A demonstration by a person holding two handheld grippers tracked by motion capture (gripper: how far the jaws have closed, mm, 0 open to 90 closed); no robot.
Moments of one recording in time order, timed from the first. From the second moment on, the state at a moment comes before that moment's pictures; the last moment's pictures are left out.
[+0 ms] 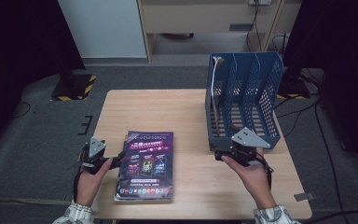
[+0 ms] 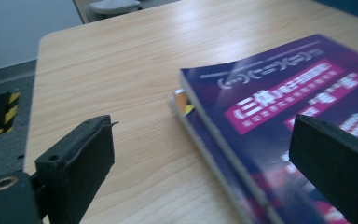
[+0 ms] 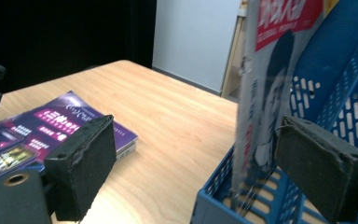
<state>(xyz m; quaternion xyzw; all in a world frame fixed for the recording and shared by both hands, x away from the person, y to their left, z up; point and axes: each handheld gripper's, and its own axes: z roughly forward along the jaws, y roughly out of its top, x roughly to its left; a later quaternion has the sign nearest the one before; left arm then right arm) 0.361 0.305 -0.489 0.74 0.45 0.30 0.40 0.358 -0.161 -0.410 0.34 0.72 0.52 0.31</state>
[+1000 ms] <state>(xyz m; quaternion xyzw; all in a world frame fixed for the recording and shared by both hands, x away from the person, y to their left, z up) 0.361 0.287 -0.492 0.76 0.44 0.28 0.39 0.346 -0.051 -0.466 0.28 0.80 0.49 0.21</state>
